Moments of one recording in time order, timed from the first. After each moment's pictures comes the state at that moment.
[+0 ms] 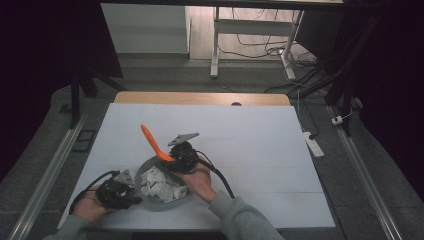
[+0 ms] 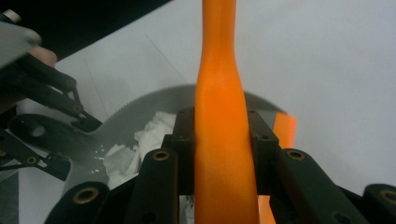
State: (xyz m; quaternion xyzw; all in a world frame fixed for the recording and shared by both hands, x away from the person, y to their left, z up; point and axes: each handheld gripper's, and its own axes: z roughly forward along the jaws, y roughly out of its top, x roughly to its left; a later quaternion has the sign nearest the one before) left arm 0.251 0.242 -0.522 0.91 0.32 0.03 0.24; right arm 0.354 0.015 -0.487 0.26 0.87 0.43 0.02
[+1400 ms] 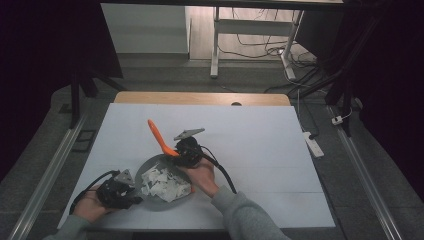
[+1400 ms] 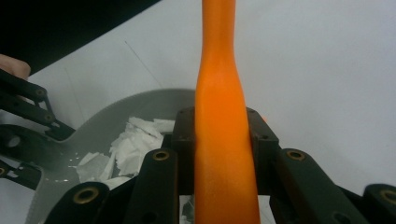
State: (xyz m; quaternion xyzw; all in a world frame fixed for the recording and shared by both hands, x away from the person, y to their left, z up) left arm 0.252 0.241 -0.521 0.91 0.33 0.03 0.24; right arm 0.374 0.004 -0.490 0.28 0.86 0.43 0.02
